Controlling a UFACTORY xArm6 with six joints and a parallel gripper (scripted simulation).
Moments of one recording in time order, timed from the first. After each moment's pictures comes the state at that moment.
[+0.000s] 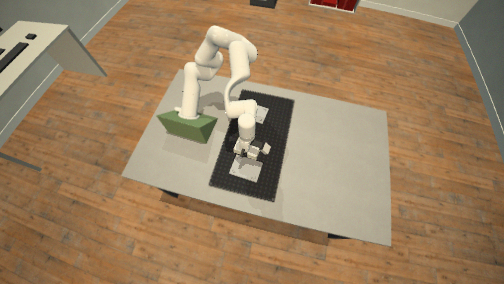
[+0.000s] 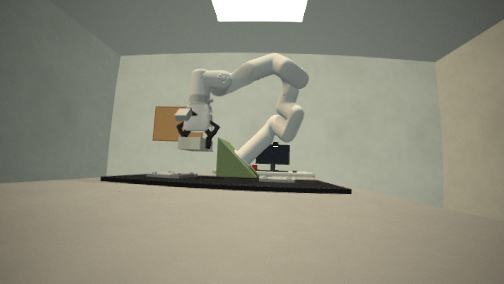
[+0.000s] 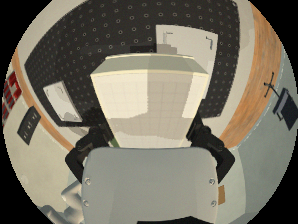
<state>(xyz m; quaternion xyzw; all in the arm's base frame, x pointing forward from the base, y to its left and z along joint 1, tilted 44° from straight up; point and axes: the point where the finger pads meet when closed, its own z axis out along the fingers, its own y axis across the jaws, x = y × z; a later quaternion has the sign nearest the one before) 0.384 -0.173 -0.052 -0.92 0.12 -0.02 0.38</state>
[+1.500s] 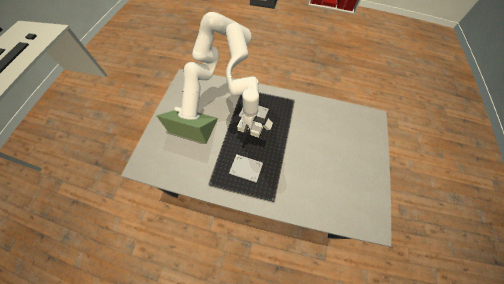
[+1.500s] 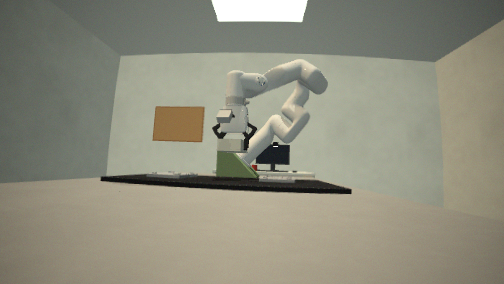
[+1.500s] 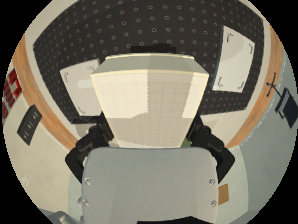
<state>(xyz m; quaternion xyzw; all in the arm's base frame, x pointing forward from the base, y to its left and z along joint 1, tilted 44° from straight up) 0.377 -0.075 0.042 -0.92 0.12 -0.02 0.38</state>
